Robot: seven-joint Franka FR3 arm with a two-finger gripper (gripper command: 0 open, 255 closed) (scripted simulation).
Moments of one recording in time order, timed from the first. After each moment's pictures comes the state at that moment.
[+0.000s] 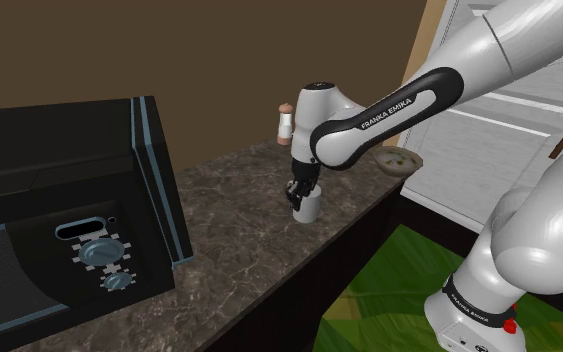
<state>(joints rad) 0.11 -0.14 0.17 -2.46 0.02 2.36 0.14</state>
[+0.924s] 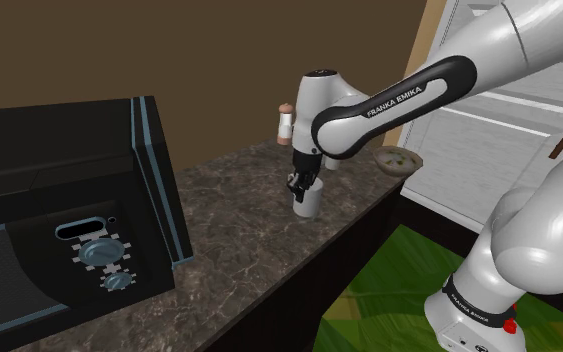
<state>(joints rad) 0.11 -0.18 0.17 -2.43 0.03 2.29 0.13</state>
